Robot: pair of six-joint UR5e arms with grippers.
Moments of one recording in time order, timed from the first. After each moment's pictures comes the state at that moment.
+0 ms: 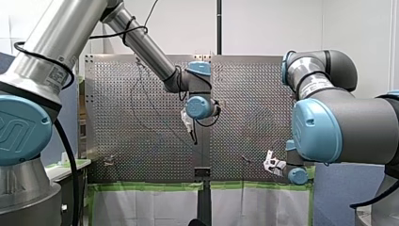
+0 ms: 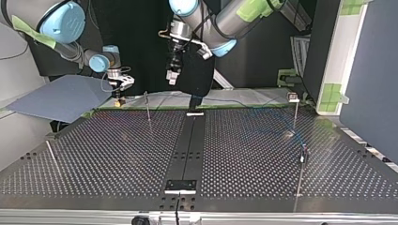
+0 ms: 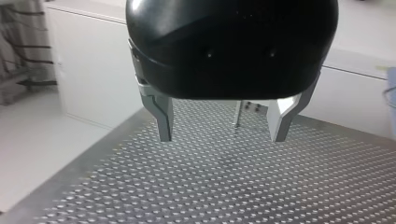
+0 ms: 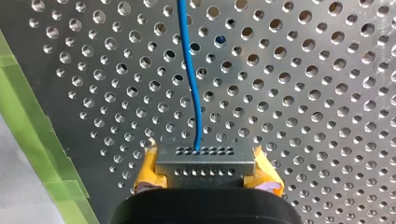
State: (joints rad) left arm -0.84 -1.98 -1.82 -2.44 -2.10 -1.93; right arm 1.67 -0.46 1.54 -1.00 1.30 1.83
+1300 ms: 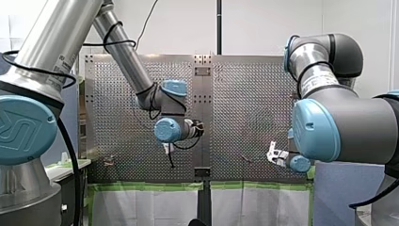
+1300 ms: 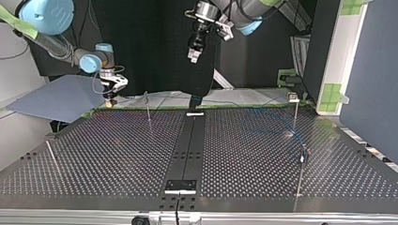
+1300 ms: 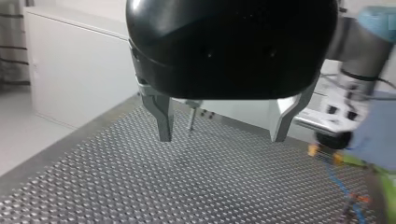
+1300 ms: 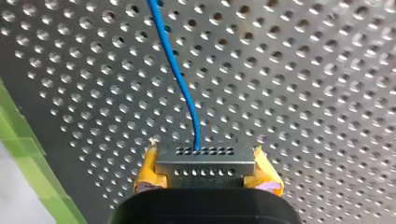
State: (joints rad) left arm -0.79 -1.94 -2.16 -2.23 -1.99 -1.95; right arm 1.65 -0.60 1.62 -0.91 1.37 1.79
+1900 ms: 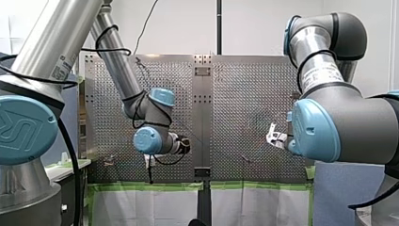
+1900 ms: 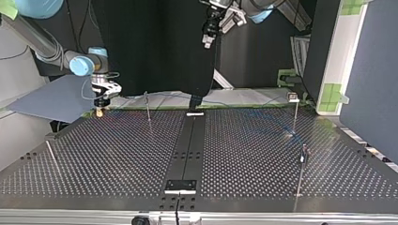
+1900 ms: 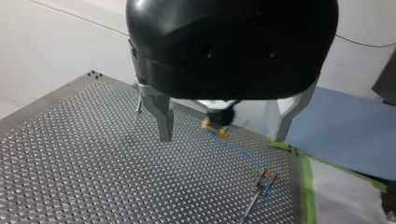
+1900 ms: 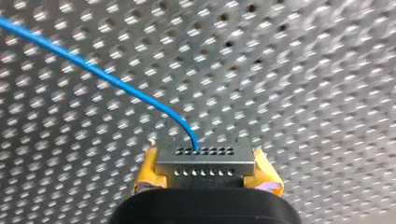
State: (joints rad) left arm -0.78 -1.94 -2.32 -2.24 -1.99 -1.94; right arm 1.67 -0.75 1.64 -0.90 1.39 1.85
